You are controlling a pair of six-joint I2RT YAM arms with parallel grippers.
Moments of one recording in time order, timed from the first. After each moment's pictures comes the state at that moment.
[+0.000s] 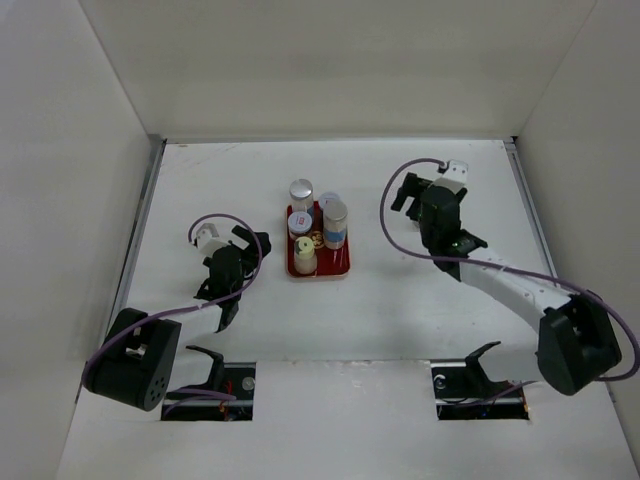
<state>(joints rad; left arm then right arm) -0.31 1.24 0.21 0.69 -0.31 -0.93 0.54 1.28 0.81 0.21 0.53 0.42</state>
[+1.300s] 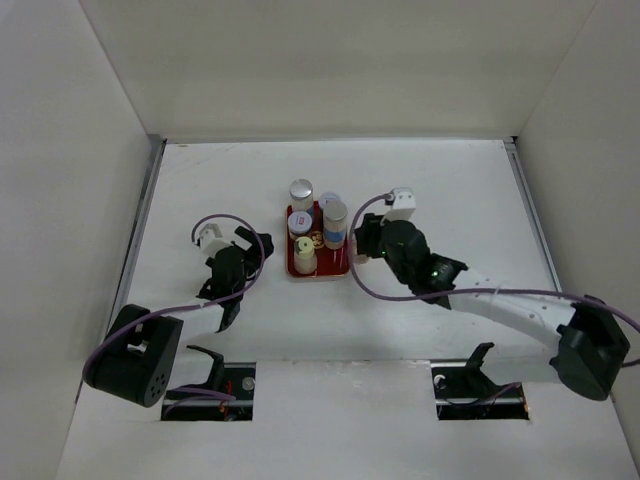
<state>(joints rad) -0.33 1.26 0.21 0.70 -0.31 -0.94 0.82 1.20 0.77 0.09 0.53 0.44</state>
